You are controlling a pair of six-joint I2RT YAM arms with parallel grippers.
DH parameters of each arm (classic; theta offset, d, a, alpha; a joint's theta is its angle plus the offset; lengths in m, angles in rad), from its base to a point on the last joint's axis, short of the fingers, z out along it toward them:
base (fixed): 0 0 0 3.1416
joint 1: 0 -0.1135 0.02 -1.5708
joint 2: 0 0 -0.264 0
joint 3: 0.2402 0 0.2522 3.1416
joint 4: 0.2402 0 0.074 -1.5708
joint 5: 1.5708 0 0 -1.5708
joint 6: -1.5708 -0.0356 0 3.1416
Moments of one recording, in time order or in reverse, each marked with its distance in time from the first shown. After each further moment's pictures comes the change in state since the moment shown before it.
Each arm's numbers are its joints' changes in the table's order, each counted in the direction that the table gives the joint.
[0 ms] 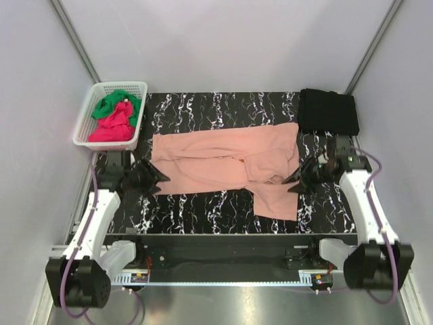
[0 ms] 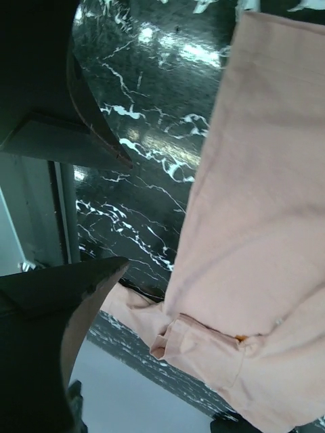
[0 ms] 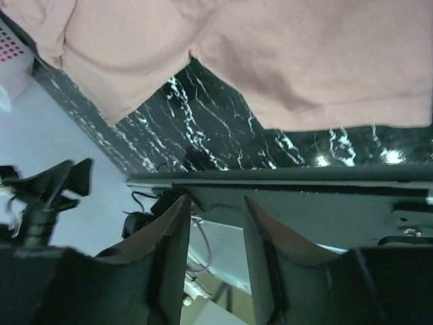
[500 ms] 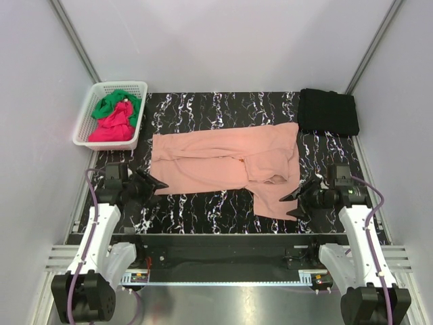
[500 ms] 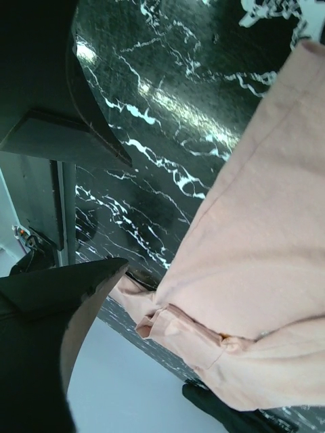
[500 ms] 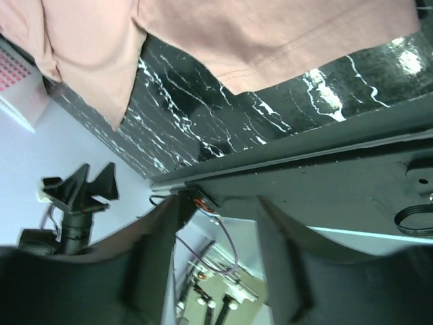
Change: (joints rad) left arm -0.073 0.149 -0.203 -0.048 0.046 0.161; right arm 0.000 0.390 -0.334 0.016 -0.018 -0.243
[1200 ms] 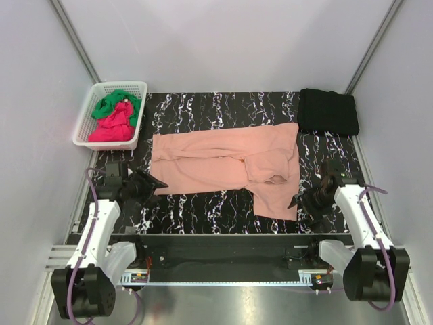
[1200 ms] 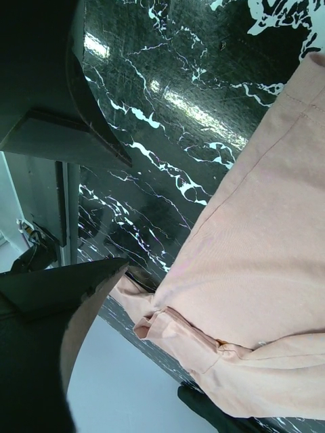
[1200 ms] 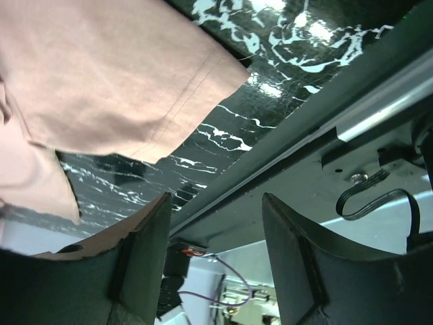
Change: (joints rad) left arm -0.012 -0.035 0.007 0.022 0.003 0.013; right arm 0.000 -0.196 -0.003 0.090 0.291 -0.122
